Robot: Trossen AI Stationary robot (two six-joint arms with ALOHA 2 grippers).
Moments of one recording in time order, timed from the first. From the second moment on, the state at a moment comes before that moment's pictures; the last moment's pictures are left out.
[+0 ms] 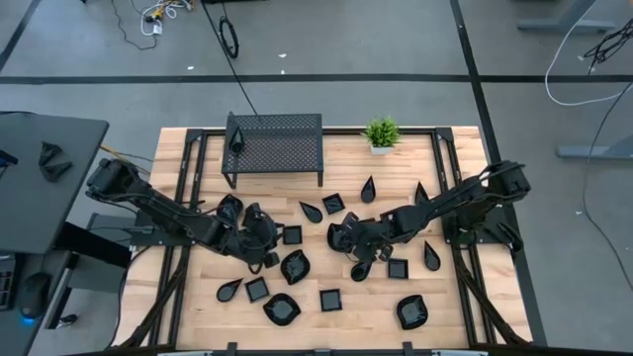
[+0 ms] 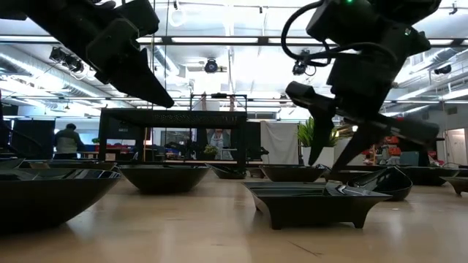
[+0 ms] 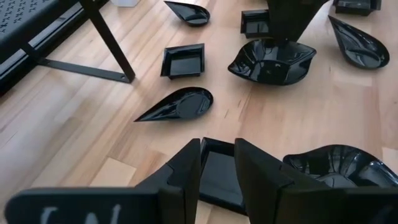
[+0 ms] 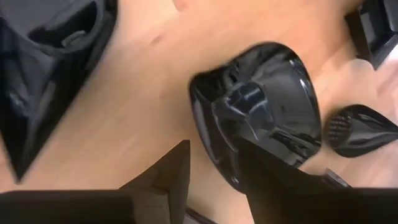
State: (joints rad) left arm -0.43 1.39 0.67 -0.06 -0.72 -0.46; right arm 0.23 1.65 0.81 -0.24 0.16 -0.84
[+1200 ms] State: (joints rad) left arm -0.51 1.26 0.67 -0.25 -0.72 -0.55; right arm 0.13 1.56 1.12 -0.19 0.24 -0.88
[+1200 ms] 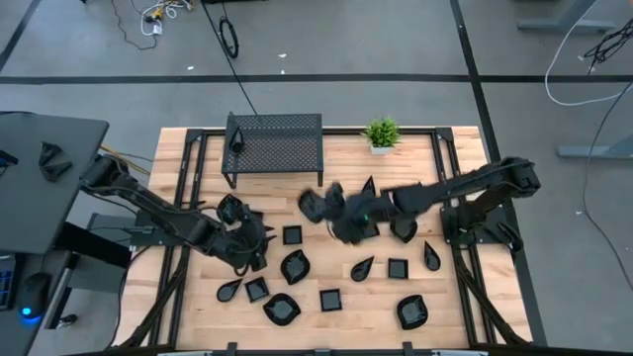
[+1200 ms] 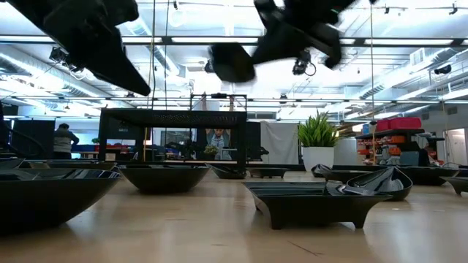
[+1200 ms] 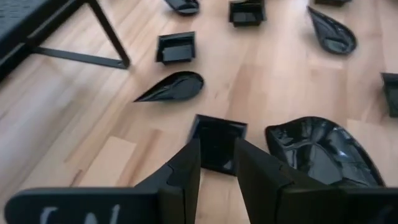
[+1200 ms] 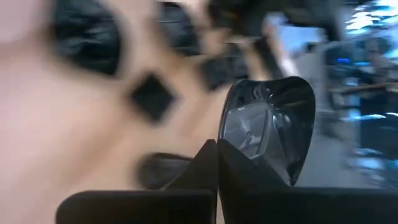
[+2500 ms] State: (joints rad) left arm -0.50 1.26 0.67 -0.24 -0.82 -0.54; right arm -0.34 1.83 1.43 -0.31 0.03 -0.96
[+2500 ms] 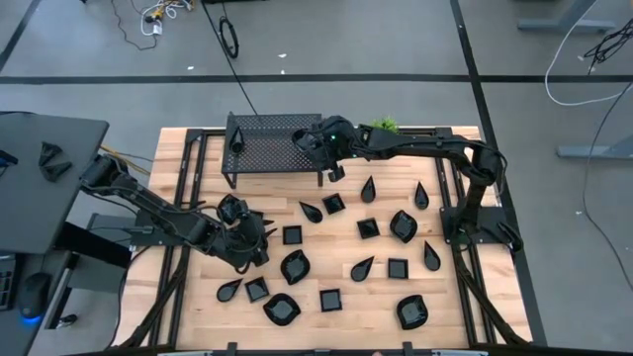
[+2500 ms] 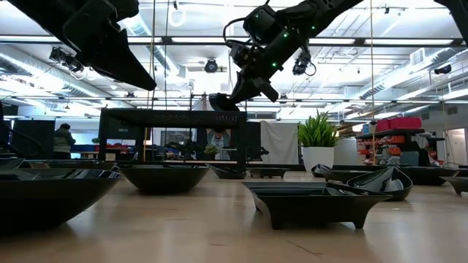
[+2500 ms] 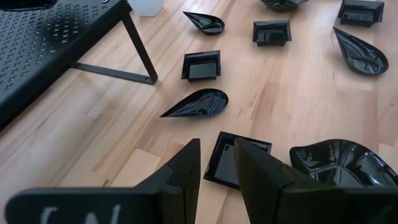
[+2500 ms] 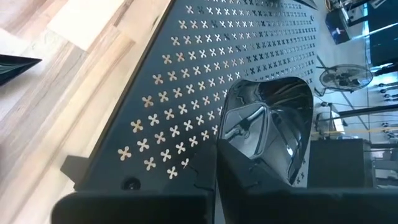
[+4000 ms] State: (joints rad) left arm -0.50 1.26 0.67 -0.24 -0.81 -0.55; right arm -0.32 1.78 1.43 -0.40 0.16 -0.87
